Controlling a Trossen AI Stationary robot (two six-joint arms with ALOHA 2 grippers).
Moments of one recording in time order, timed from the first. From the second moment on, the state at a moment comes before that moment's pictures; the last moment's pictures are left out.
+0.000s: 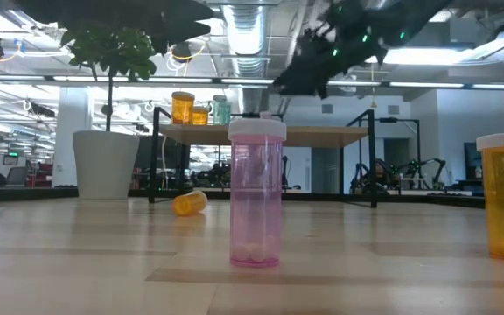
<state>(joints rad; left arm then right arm) 0.19 0.99 0.59 0.45 -0.07 0.08 -0.59 1.53 1.07 0.18 -0.23 0.05</state>
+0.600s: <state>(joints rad) -0.09 0.99 0.63 0.44 -0.19 0.07 0.00 1.22 0.88 0.07 0.06 0.09</state>
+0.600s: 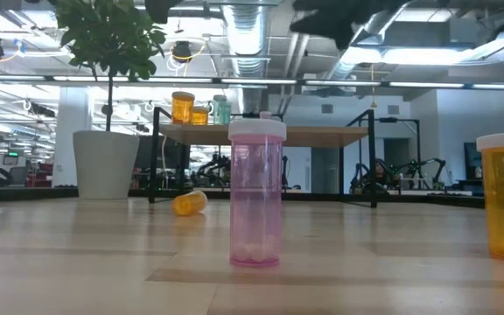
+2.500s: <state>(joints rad) -0.62 0.99 0.63 0.65 -0.50 0.19 0.50 1.91 1.06 0.39 0.11 0.37</state>
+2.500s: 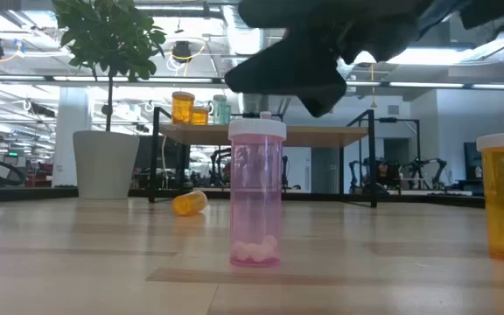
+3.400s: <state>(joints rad) -0.62 0.99 0.63 0.63 -0.51 0.15 0.52 1.98 1.07 0.32 0.13 0.41</state>
